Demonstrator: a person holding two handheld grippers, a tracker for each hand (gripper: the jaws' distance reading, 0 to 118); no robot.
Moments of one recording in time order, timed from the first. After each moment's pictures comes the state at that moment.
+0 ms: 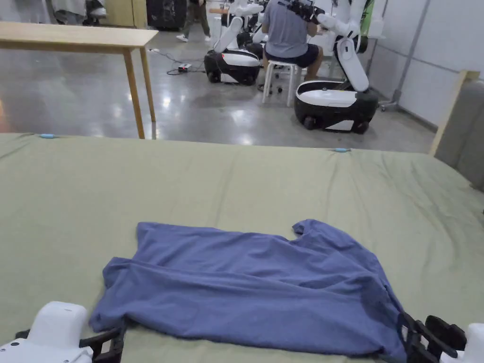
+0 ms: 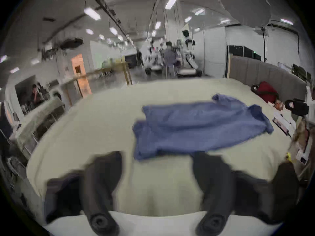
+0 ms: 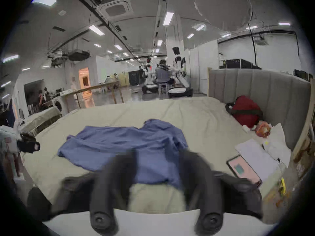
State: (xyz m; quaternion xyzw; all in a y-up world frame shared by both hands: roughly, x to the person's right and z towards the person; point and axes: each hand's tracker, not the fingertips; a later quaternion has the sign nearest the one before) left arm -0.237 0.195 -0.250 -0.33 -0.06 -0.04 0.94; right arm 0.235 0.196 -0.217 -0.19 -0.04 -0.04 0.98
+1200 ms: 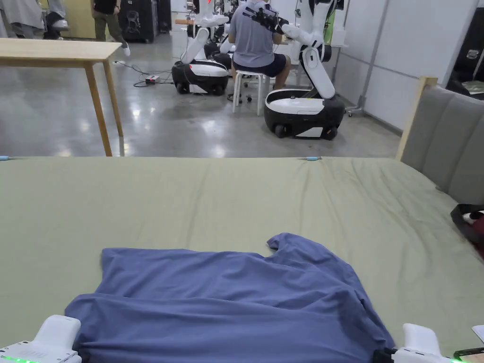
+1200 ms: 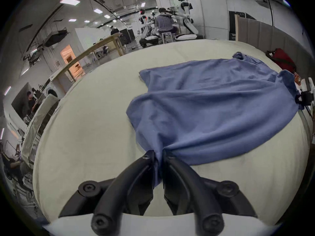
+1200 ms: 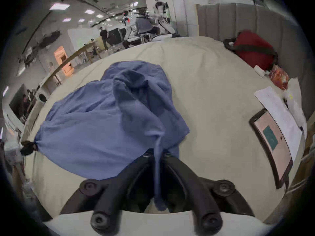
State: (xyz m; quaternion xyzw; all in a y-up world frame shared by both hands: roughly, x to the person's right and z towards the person) left arm -0.249 0.121 -0.389 -0.39 -0.04 -0.14 0.91; right arm 0.304 0.105 -0.341 -0.40 -0.07 -0.13 0.90
